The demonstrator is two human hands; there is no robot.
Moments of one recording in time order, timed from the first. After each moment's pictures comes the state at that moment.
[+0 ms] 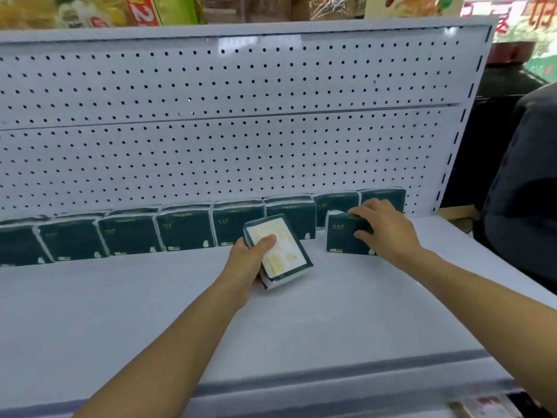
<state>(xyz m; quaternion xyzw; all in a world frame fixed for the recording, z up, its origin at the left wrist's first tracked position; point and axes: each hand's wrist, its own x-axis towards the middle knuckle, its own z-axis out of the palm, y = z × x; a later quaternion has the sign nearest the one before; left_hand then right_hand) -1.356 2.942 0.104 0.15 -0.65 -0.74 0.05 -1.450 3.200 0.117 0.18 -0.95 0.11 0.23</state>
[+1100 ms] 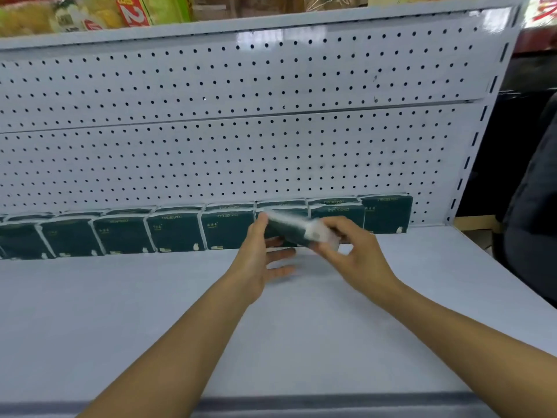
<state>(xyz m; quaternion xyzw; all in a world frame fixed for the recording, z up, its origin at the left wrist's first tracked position) -1.376 3.000 0.129 0.15 -0.60 -0.78 0.06 -1.432 3.174 0.102 0.35 -0.75 0.51 0.21</state>
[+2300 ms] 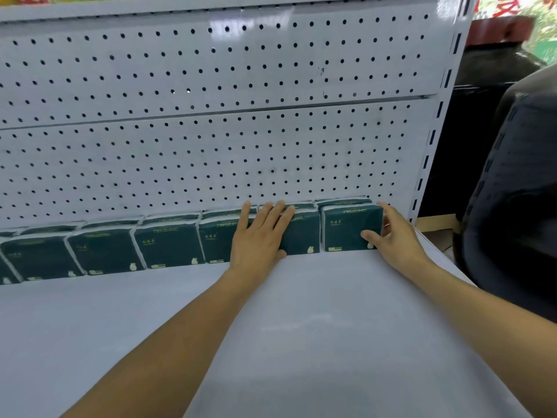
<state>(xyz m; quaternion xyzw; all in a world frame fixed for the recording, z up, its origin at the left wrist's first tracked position) -1.497 3.047 0.094 -0.05 -0.96 0.15 0.22 -1.560 3.313 0.078 0.08 -0.88 0.45 0.15</state>
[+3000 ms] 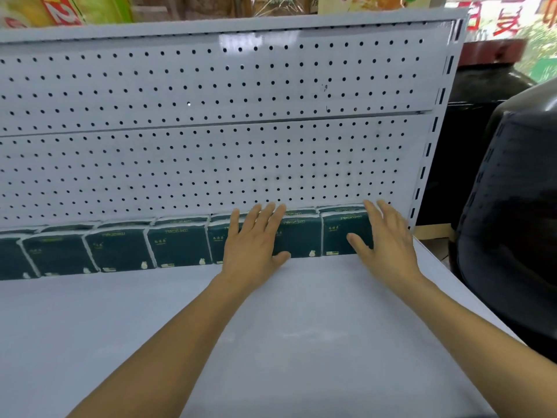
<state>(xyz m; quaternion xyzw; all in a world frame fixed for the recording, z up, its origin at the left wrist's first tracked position) -1.459 3.042 0.117 -0.03 -0.98 0.04 0.21 -1.507 3.286 0.103 0.11 -0.93 0.24 0.24</state>
